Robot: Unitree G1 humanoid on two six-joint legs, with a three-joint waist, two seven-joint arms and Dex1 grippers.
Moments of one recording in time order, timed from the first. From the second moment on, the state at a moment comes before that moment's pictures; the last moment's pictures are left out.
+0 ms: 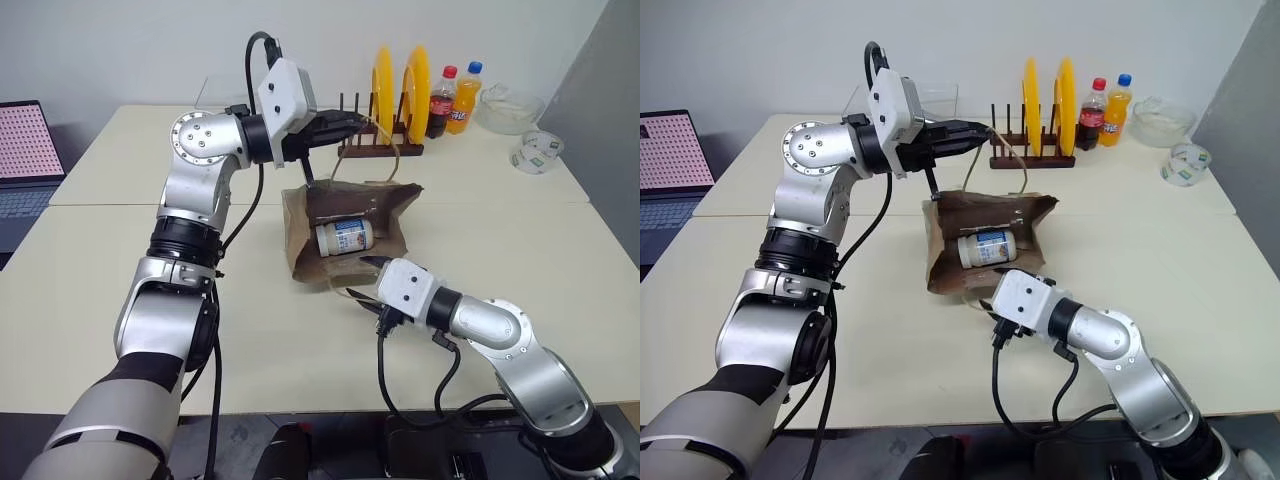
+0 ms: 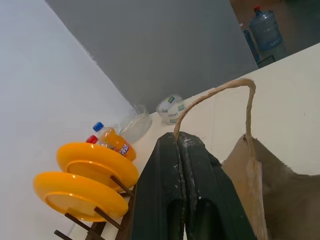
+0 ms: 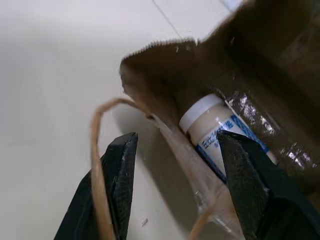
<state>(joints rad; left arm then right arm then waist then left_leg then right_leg) -1.14 0.43 -0.07 0.57 -0.19 -0.18 -1.13 -0.27 -0.51 0.36 -0.71 -0.05 0.60 0.61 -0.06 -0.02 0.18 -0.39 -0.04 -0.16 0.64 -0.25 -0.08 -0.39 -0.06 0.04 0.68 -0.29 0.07</state>
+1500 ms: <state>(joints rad) -1.09 0.45 -0.07 0.50 -0.18 -0.14 -1.13 -0.93 -0.45 0.81 0.19 -0.59 0.29 0.68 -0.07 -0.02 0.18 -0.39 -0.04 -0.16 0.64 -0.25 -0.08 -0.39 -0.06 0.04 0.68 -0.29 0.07</state>
